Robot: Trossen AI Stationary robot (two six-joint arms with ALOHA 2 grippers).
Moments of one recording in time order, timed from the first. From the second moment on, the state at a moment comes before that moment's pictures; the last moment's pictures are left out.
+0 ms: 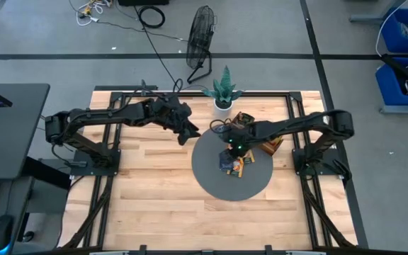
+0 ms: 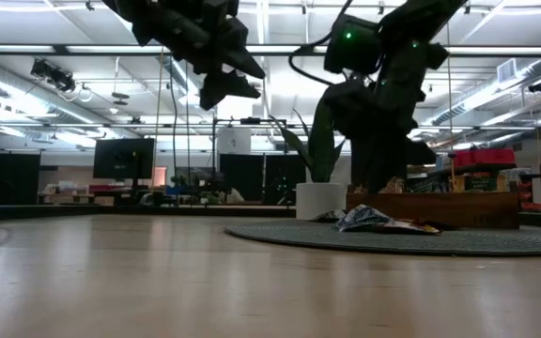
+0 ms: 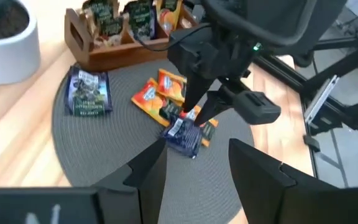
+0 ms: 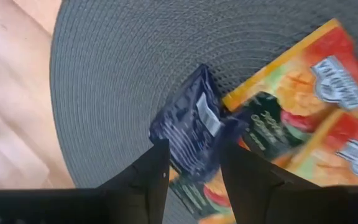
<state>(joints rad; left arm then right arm) 0.30 1.43 1.04 -0.18 0.33 -0.35 -0.09 1.64 0.99 -0.53 -0.17 0.88</state>
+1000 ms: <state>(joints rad) 0.26 1.43 1.04 -0.25 0.37 -0.22 -0.09 1.66 0.99 -0.53 -0.21 1.01</state>
